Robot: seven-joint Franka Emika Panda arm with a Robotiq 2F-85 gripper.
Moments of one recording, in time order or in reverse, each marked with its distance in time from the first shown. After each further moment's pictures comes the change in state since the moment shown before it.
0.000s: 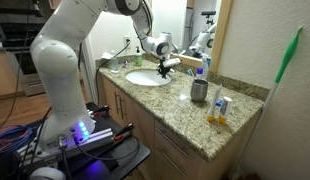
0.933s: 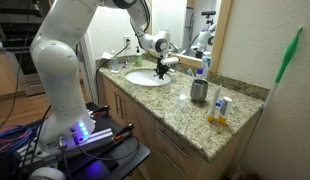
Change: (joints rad) arm 0.001 -0.086 -0.006 -0.080 -0.055 -0.130 0.023
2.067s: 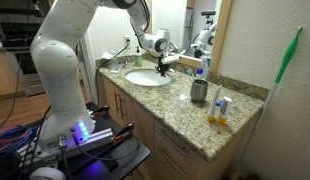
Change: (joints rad) arm -0.001 0.001 0.005 0.001 0.019 0.121 0.012
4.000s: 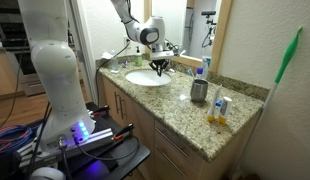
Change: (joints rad) arm -0.044 -0.501 -0.087 -0.584 0.206 0.130 0.149
